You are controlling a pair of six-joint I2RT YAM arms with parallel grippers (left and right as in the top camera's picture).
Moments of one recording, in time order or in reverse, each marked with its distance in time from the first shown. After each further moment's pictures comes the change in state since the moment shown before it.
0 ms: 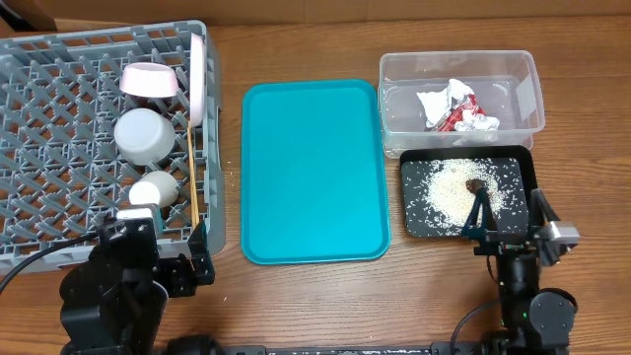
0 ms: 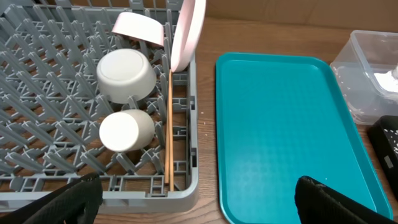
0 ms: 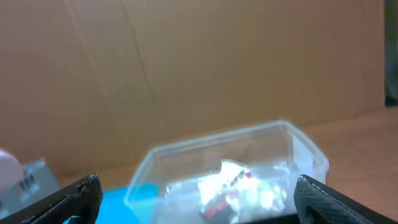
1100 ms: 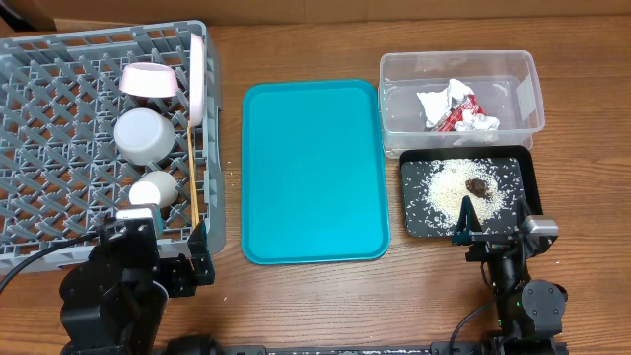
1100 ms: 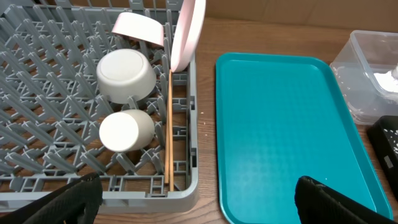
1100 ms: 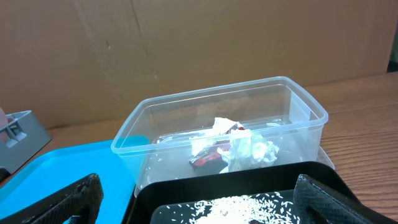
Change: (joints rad) left arm 0.000 0.000 0.000 0.000 0.000 0.000; right arm -0.003 0.000 -0.011 -0.116 -0.030 -0.053
